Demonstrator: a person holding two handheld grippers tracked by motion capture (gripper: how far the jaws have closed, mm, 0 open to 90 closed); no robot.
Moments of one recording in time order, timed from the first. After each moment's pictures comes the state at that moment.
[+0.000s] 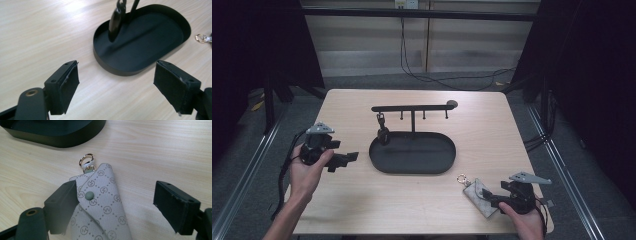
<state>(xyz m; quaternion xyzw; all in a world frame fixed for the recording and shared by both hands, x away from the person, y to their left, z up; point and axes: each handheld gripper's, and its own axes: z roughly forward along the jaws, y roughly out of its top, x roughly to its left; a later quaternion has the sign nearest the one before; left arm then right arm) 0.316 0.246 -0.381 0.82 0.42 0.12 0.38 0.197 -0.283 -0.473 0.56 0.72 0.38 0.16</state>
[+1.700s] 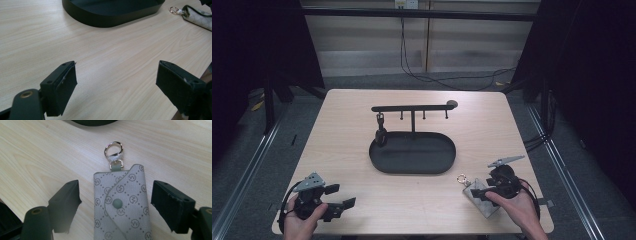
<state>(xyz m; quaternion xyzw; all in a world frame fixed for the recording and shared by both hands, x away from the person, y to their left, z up) 0.229 0.270 -0.460 0.80 0.41 0.06 0.43 0.238 -0.251 -0.448 0.51 0.81 0.28 0.05</state>
